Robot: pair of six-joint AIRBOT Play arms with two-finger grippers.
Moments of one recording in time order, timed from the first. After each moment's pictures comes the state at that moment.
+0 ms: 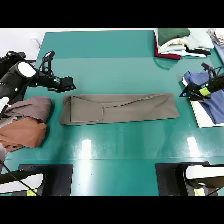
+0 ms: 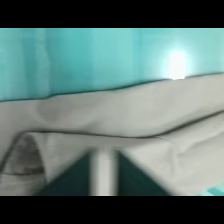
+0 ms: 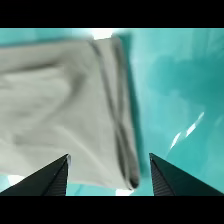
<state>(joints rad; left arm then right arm) -0.08 -1.34 1.22 1.06 -0.98 -1.49 -0.43 -1.54 1.33 -1.14 1.43 1.31</state>
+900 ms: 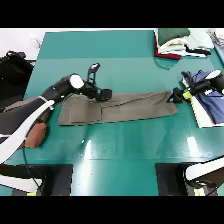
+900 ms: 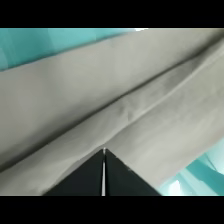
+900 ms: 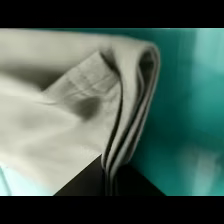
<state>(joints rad) -0.51 -1.58 1.31 0.99 -0.79 -1.57 -0.32 -1.68 1.33 -0.96 1.41 1.20</state>
